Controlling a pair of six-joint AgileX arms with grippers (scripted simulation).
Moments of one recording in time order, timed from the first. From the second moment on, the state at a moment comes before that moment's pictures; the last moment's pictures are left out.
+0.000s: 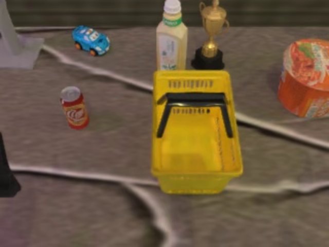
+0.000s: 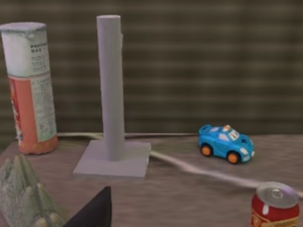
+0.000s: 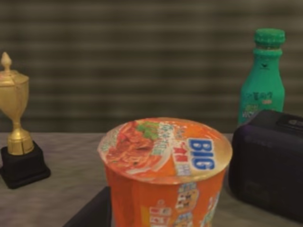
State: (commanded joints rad) left arm 0.00 0.00 0.00 0.00 0.00 0.00; right arm 0.00 0.00 0.00 0.00 0.00 0.00
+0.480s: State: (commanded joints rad) left arm -0.03 0.22 0.20 -0.16 0.00 0.07; right arm 0.00 0.00 0.00 0.00 0.00 0.00
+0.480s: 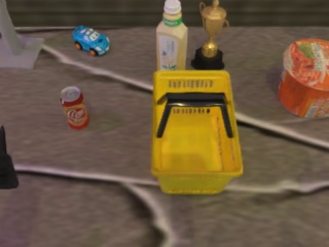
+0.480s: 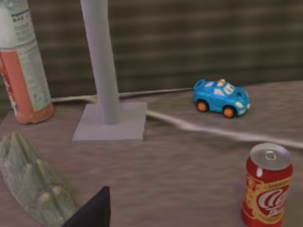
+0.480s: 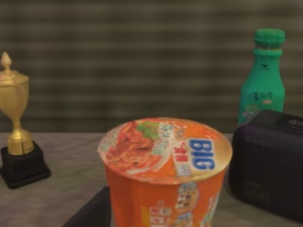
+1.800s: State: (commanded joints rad) left arm -0.19 2.25 1.93 -1.20 0.00 0.62; right arm 0.00 0.00 0.00 0.00 0.00 0.00
